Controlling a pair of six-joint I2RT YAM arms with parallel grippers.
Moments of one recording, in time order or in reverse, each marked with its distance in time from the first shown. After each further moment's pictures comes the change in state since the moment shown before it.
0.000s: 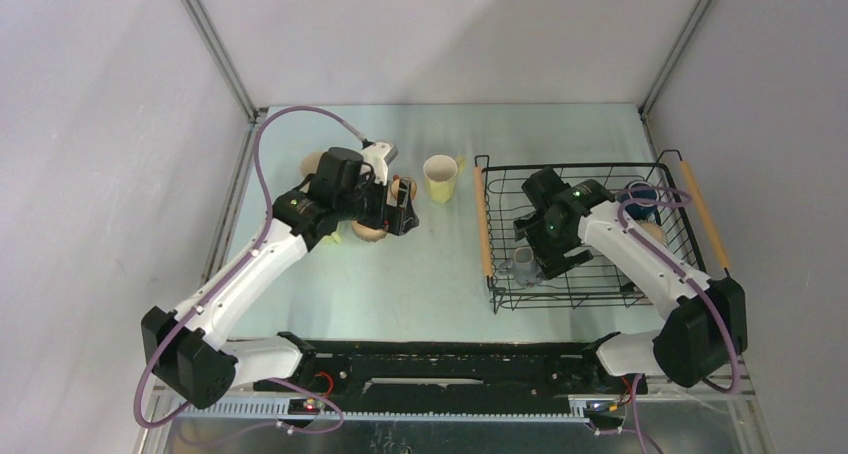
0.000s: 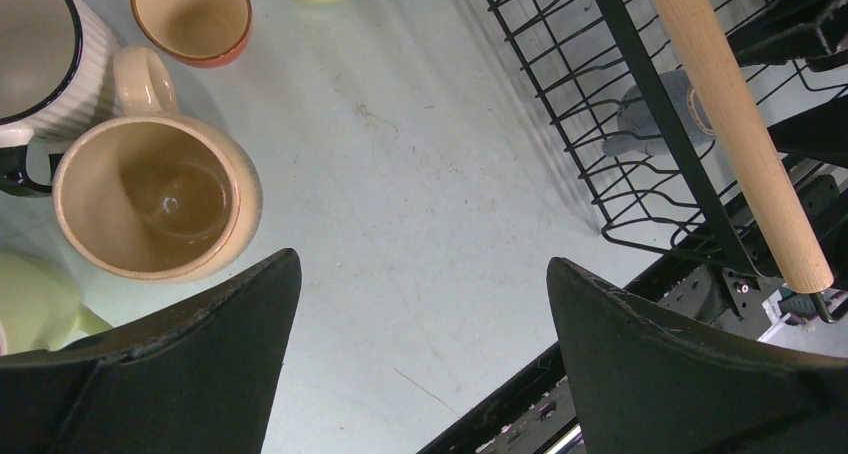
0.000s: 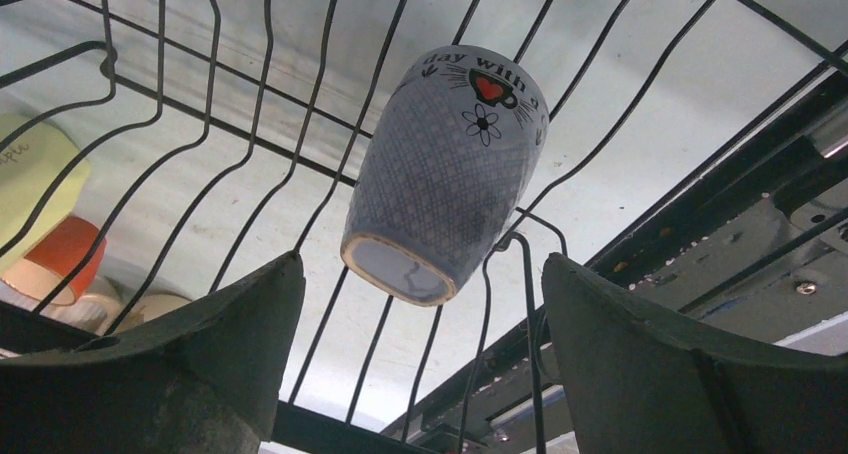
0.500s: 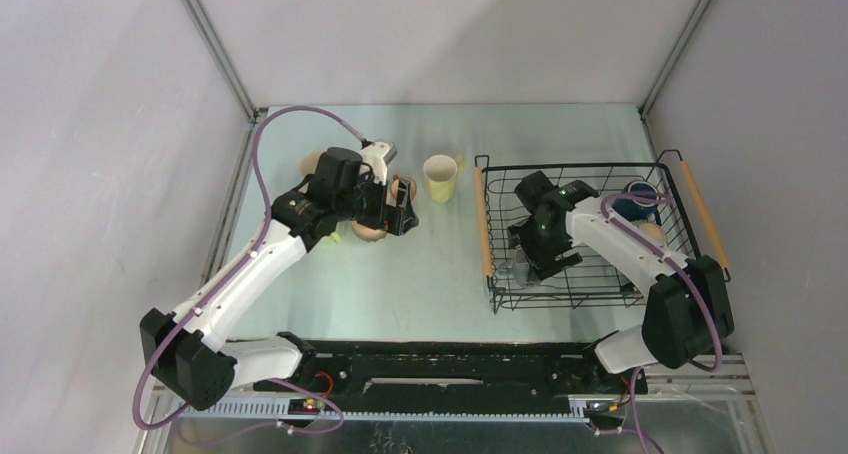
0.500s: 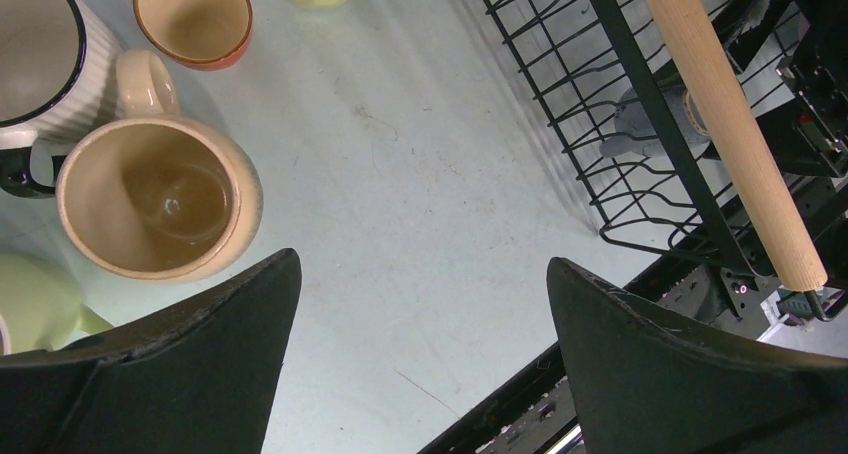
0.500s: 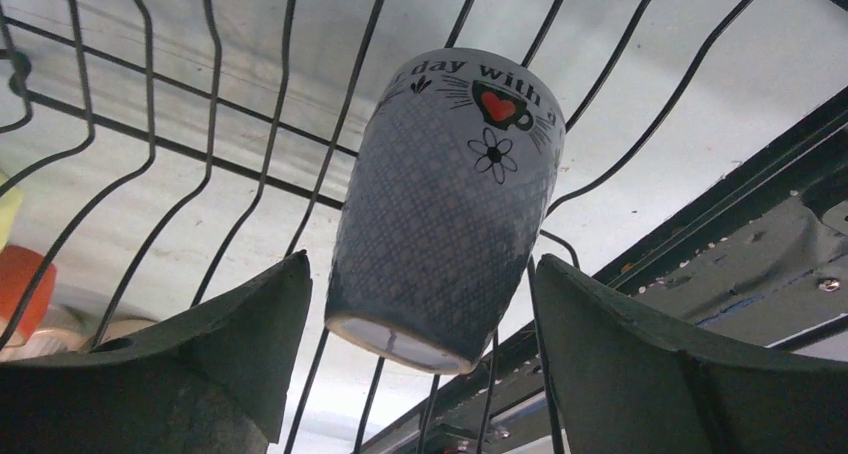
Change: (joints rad) left arm 0.000 -0.009 0.000 0.000 0.000 0.000; right arm -0.017 0.105 -0.034 0.073 -0.073 0.001
